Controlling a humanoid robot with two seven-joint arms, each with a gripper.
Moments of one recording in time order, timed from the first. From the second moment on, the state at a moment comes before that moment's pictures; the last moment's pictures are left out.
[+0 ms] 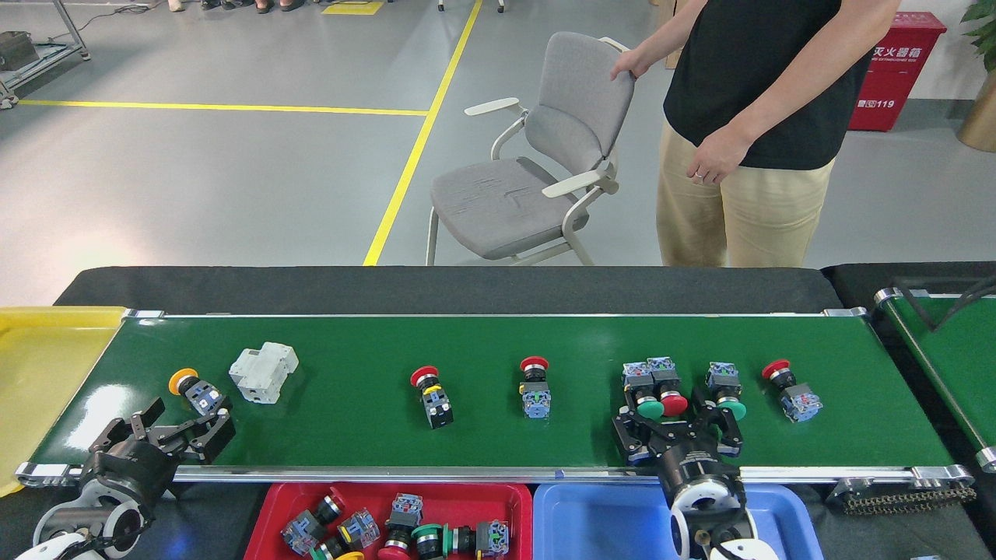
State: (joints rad) left arm -0.27 0.20 0.39 -1.13 -1.50 -0.44 -0.29; right arm -0.21 0.07 0.19 -1.28 1.48 0.12 0.15
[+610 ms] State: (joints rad) left arm -0.30 0.22 0.31 -1.02 -1.49 -0.22 -0.14; right arm -0.16 0.06 0.35 -1.46 1.48 -0.29 0.09
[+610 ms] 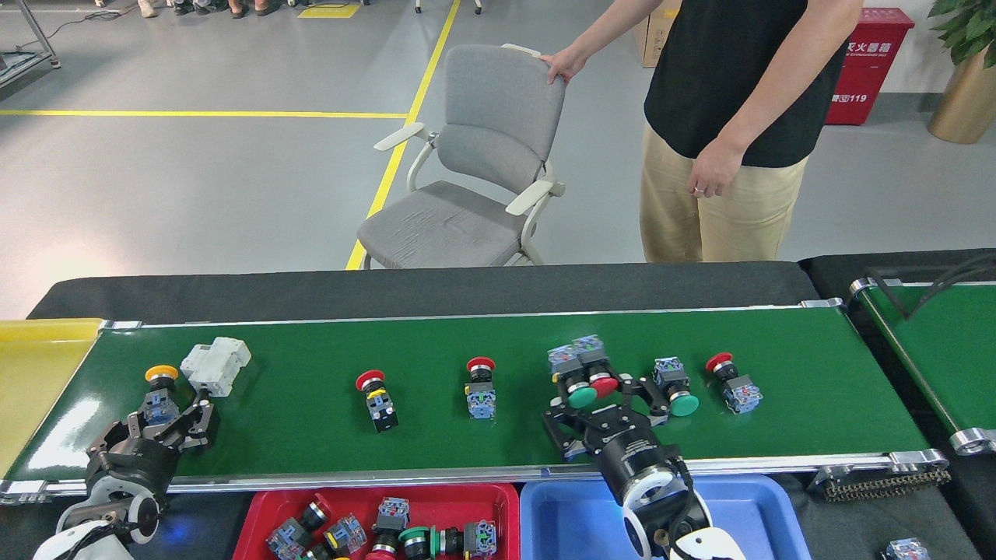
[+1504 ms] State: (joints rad) left arm 0.27 -0.03 0.31 -1.74 -1.48 -0.78 -0.10; right arm 0.17 0.13 -0.12 -1.71 1.44 -0.23 0.06
